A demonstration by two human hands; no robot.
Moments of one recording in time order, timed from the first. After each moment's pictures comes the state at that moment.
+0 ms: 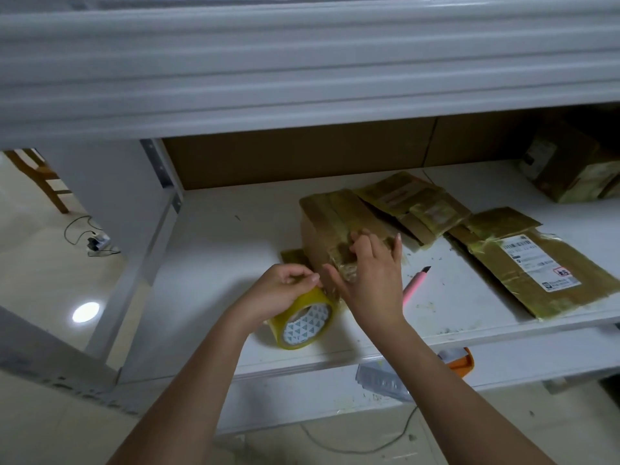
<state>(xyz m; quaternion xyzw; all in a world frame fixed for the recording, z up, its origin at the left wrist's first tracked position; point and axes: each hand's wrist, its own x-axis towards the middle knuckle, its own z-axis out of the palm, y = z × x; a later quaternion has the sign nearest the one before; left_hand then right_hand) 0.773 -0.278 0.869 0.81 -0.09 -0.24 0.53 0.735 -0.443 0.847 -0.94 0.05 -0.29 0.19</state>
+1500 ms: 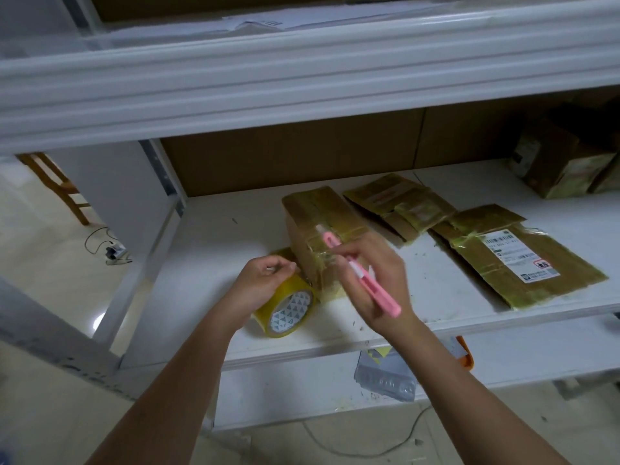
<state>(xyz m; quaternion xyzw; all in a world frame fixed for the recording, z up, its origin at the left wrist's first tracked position) 0.743 -0.292 0.886 0.83 -0.03 -0.13 0.54 0.685 -0.476 0.886 -0.79 -0.17 -0.39 0.44</state>
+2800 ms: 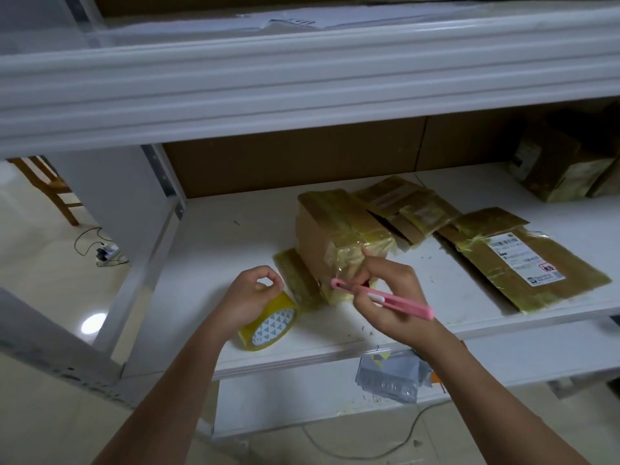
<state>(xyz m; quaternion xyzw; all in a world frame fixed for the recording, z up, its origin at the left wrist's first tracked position) 0.755 -0.255 0.870 0.88 -0.04 -0.14 0.44 0.683 -0.487 0.876 -0.81 -0.20 -0.26 0.49</state>
